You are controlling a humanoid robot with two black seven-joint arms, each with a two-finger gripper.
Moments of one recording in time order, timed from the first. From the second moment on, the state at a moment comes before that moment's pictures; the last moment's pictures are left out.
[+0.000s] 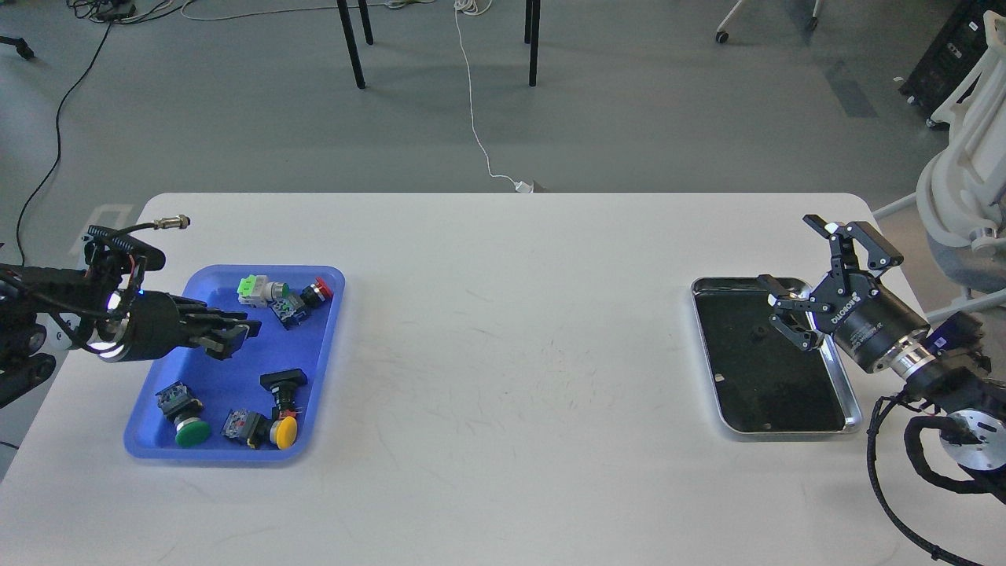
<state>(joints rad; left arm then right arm) -0.81 0.83 -0.22 -0.97 1.82 -0.30 -0.49 0.45 -0.69 0.52 0.98 -0.10 0.49 0.49</state>
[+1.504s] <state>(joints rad) -0.81 0.82 -0.45 -1.02 1.56 -0.27 -0.49 0.45 -0.69 0.52 1.00 -0.10 0.49 0.49</state>
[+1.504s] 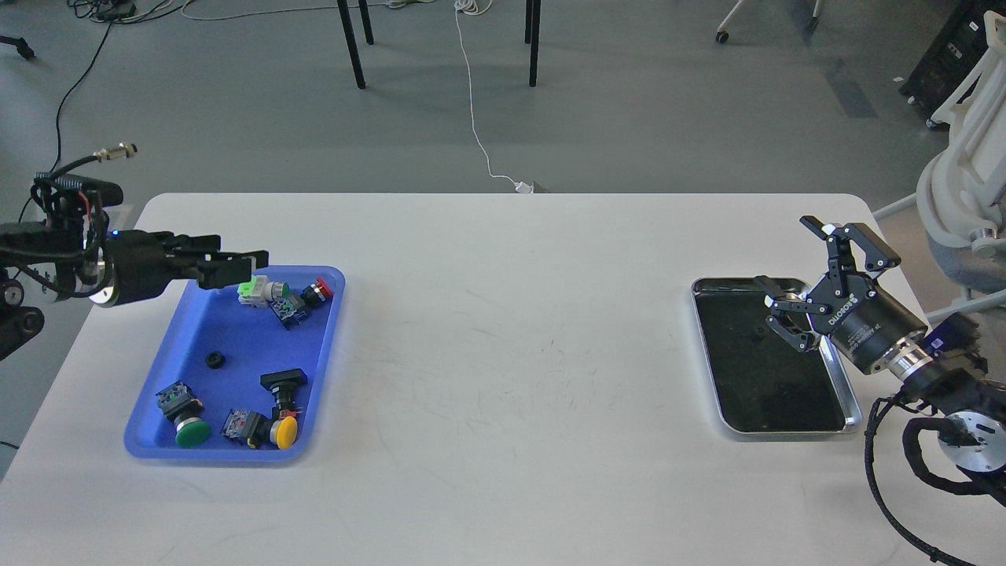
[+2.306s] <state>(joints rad) -0.47 0.39 -0.90 -1.21 0.62 -0.18 -0.36 0.62 -0.90 0.48 1.05 -0.69 0.49 0.49</state>
